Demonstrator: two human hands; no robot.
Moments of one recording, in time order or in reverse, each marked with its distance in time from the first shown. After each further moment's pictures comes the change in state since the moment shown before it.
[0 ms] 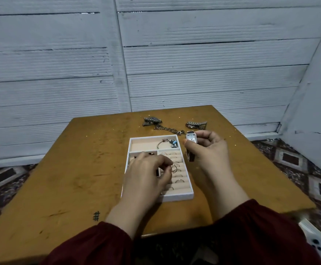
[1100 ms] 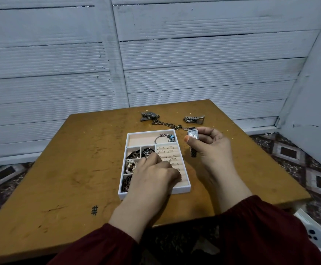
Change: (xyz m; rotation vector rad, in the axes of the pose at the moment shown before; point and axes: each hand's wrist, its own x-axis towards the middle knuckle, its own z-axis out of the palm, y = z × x) left_hand -0.011 0.004 0.010 0.391 -0.215 0.319; right_hand -0.010 -0.008 -0.013 -0.016 -0.017 0.044
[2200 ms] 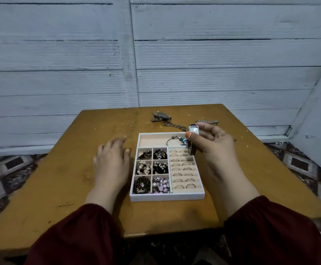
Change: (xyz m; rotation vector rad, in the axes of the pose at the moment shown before) left_hand -0.013 -0.094 0.000 -0.159 0.074 -0.760; right_hand 0.009 -0.001 0.028 0.051 -0.125 0.028
